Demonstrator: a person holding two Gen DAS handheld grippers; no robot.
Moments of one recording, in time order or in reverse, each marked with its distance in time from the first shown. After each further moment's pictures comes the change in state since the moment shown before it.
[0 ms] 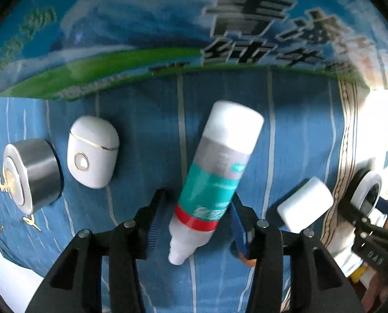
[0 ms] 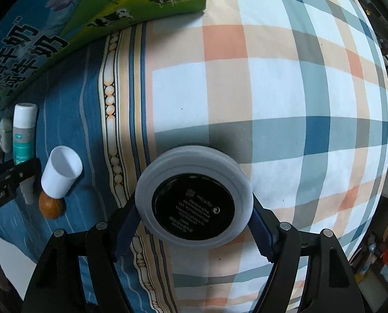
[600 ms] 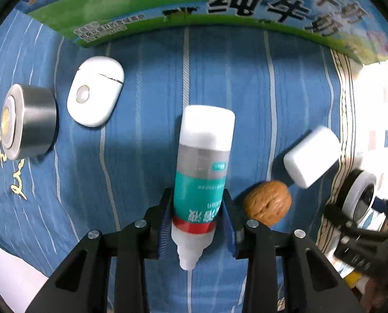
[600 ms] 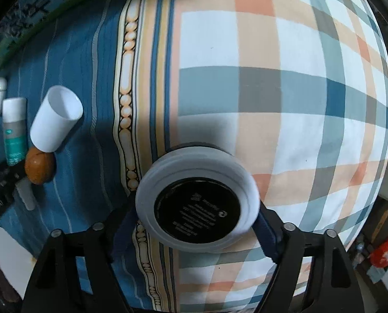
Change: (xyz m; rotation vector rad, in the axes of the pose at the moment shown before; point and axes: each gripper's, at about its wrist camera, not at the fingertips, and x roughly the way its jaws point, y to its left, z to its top) left arm -0.018 -0.019 -0.031 -0.058 0.011 -0.018; right arm 0.020 0.045 -0.016 -0.075 0.075 -0.063
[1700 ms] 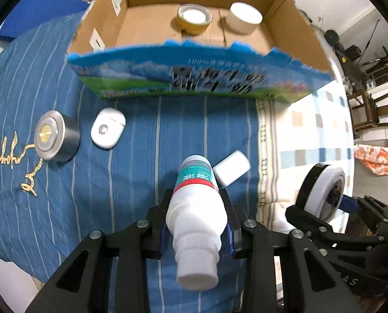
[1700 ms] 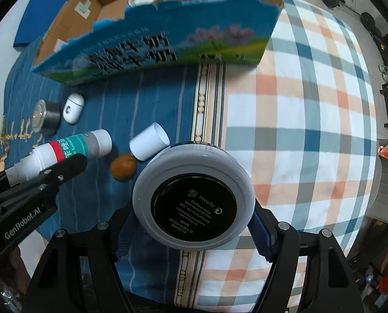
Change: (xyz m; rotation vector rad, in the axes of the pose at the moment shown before) left arm -0.152 -0.023 -0.048 -0.078 -0.050 -0.121; right arm -0.121 0.018 -0.035 -0.065 -0.252 0.163
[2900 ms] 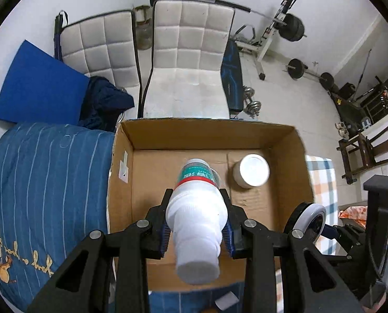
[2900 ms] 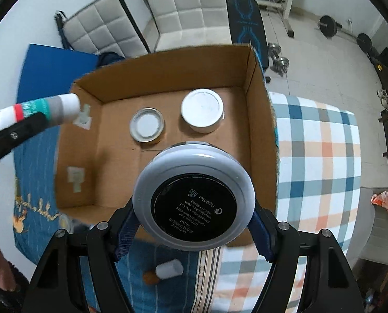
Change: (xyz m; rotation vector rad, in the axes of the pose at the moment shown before) left arm -0.042 0.048 0.230 0.026 -0.241 0.023; right arm -0.055 -0.016 0.202 0.016 -0.127 -0.008
